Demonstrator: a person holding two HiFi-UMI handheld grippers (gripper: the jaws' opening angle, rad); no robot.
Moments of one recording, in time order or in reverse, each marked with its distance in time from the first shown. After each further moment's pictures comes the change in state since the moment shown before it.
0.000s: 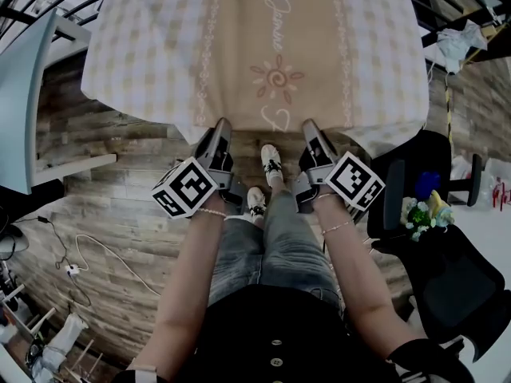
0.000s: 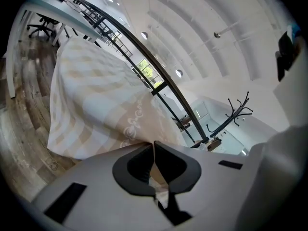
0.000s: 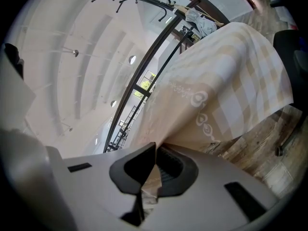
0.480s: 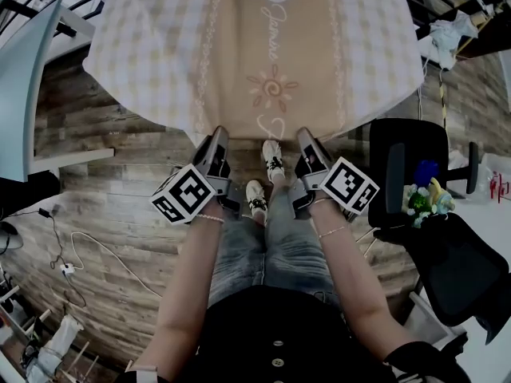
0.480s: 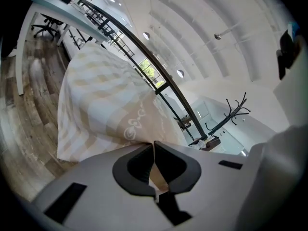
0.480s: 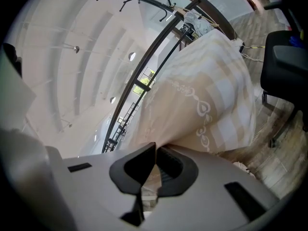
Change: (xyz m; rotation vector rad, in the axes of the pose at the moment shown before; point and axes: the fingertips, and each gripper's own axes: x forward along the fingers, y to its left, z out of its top) left arm -0.014 0.000 0.004 -0.032 0.010 0.030; right arm -0.006 0.010 -0.008 -0.001 0.051 -0.033
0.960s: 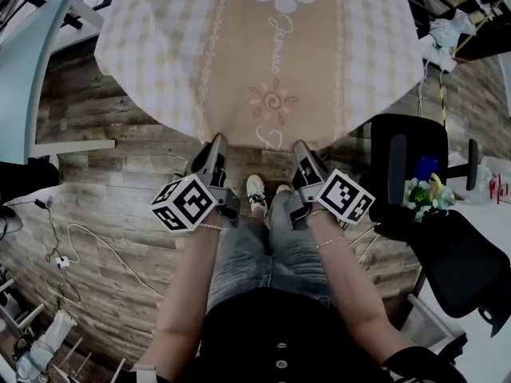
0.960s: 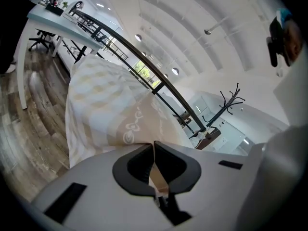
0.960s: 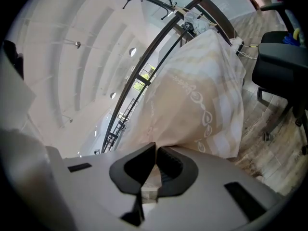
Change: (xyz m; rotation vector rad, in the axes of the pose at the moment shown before) left arm -0.020 -0.025 -0.006 0.113 -0.011 0.032; right arm -0.026 0.005 -0.005 -0.020 0.066 -0.002
